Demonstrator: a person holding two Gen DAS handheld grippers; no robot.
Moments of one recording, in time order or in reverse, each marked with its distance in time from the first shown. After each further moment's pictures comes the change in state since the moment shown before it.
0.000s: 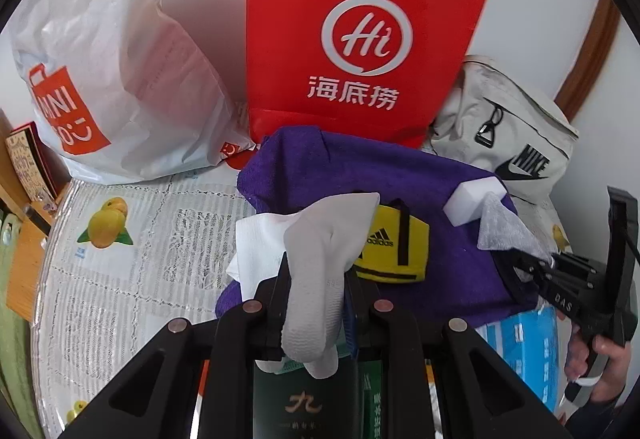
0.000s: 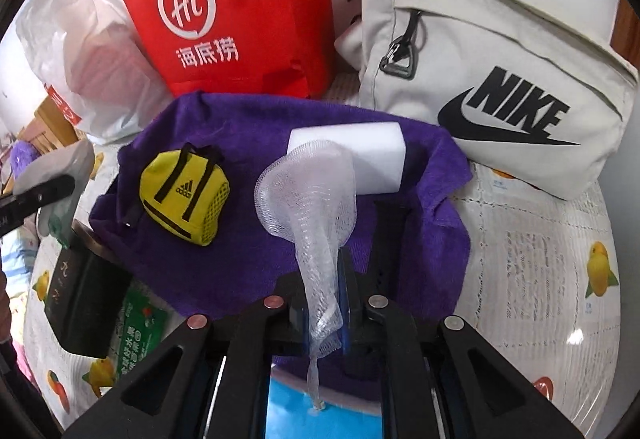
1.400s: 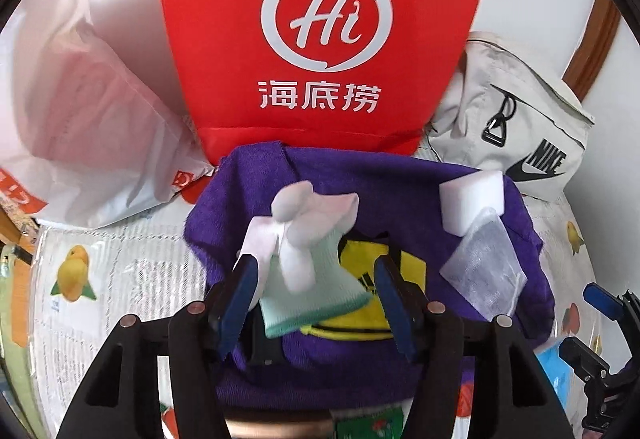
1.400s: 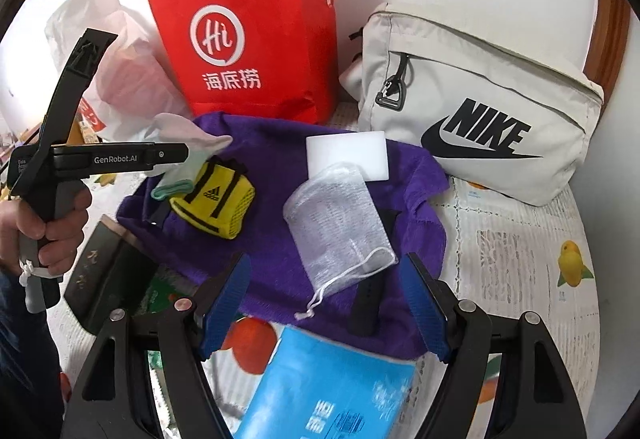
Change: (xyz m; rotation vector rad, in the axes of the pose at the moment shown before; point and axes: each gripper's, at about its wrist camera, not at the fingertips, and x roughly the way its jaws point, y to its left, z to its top) left arm 0.046 -0.039 0.036 0.086 0.053 0.016; right arm -0.056 0.015 -0.022 -0.013 -0.107 -0.019
